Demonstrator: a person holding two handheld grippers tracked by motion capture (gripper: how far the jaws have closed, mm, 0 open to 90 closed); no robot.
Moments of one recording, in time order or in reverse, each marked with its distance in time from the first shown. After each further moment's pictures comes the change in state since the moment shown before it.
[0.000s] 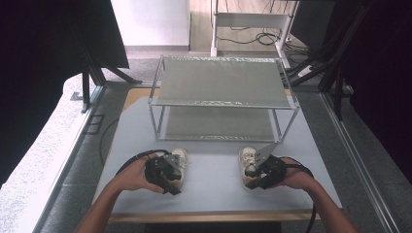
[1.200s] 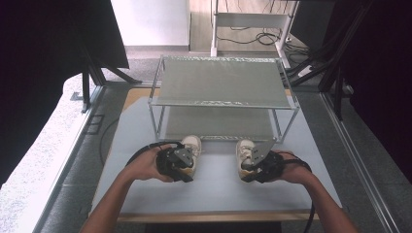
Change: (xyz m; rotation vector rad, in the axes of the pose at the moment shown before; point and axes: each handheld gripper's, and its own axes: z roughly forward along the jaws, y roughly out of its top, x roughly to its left) left arm 0.001 0.047 -0.015 -0.054 0.081 0.202; right arm 0.004 0.027 -0.013 -0.043 -0.030 -0.178
